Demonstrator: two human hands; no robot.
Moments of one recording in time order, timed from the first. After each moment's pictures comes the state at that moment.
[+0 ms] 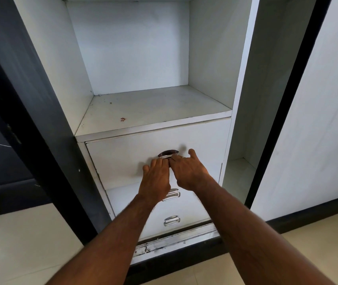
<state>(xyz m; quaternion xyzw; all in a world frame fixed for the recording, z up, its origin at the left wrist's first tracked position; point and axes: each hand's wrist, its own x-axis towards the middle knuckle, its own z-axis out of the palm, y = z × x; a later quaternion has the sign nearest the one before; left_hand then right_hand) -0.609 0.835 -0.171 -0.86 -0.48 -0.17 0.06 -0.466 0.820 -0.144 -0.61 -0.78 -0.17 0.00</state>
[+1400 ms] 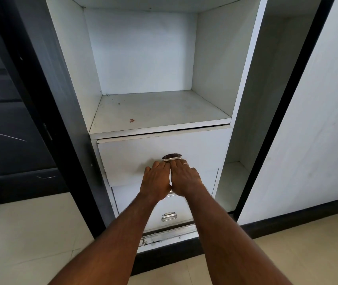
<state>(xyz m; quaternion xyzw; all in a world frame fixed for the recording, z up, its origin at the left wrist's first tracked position) -0.622 0.812 -0.153 -0.85 -0.50 -0.15 0.00 -0.499 0.795 -0.149 -0.70 -0.71 0.01 0.08</state>
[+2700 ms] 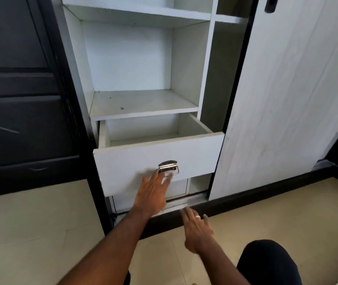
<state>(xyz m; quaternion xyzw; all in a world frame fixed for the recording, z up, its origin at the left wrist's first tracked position) -0.641 0.609 -0.169 -0.89 -0.43 -0.11 0.08 -0.495 0.492 -0.249 -0.75 -0.66 0.07 0.00</state>
